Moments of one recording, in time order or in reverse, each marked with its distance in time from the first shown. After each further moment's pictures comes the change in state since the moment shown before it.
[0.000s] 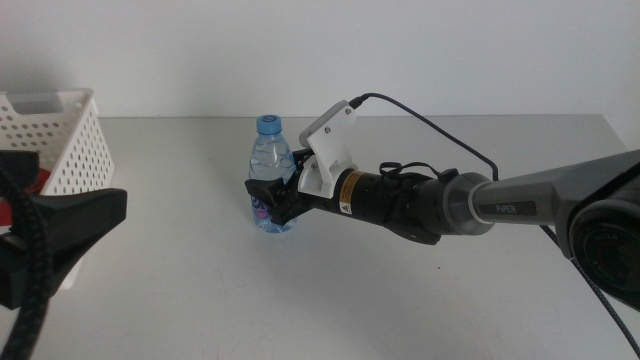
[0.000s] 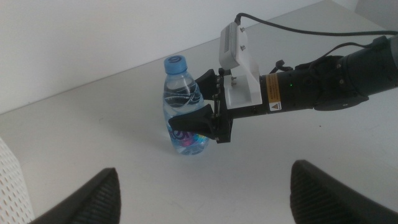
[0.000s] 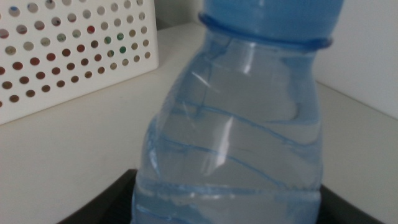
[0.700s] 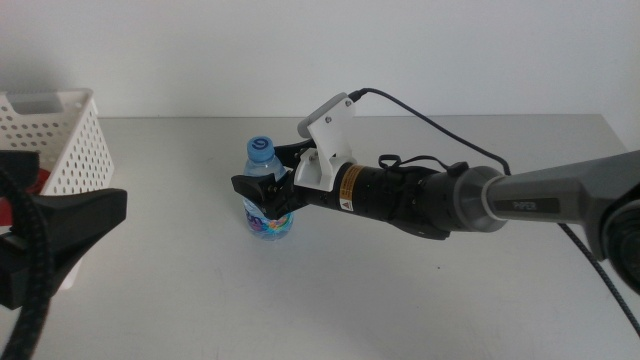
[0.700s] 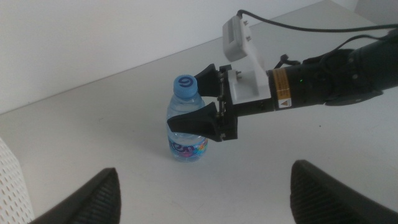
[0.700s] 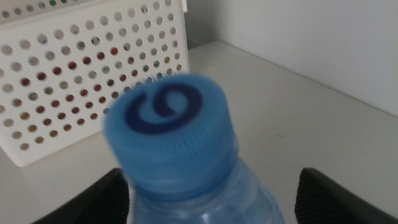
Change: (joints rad) left arm 0.000 0.000 0.000 0.000 0.000 0.000; right arm 0.018 -0.063 0.039 -0.051 -0.025 0.114
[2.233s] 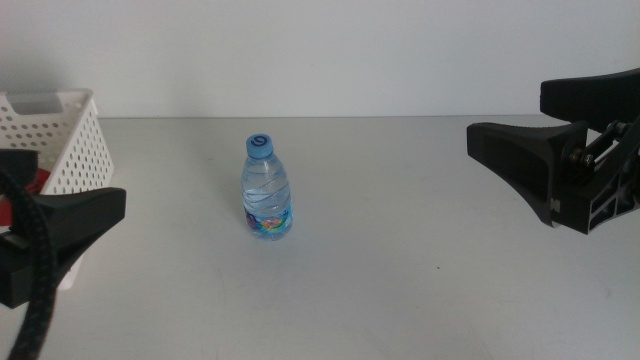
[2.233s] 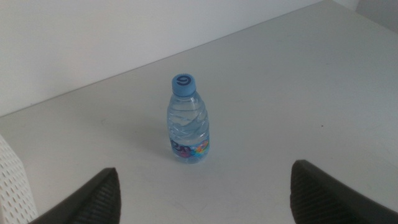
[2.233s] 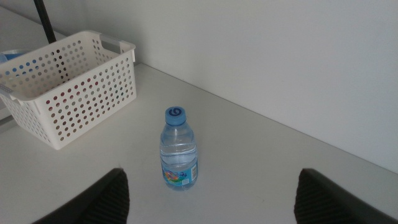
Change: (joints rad) left arm 0.000 0.000 0.000 0.006 -0.001 0.000; right arm 0.061 -1.337 0.523 0.788 1.035 -0.674
